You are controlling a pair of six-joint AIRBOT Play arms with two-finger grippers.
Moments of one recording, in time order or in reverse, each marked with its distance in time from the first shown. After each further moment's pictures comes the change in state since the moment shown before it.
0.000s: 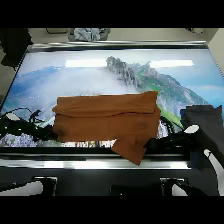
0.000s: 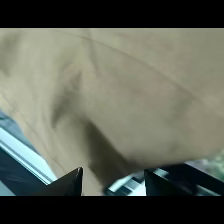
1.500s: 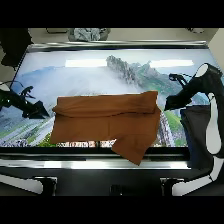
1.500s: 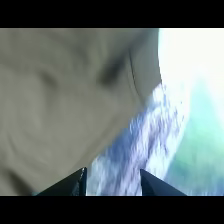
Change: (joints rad) left arm -0.007 -0.298 0.651 0.091 -0.344 -0.105; right arm 0.022 -0.524 1.162 -0.447 0.483 0.214
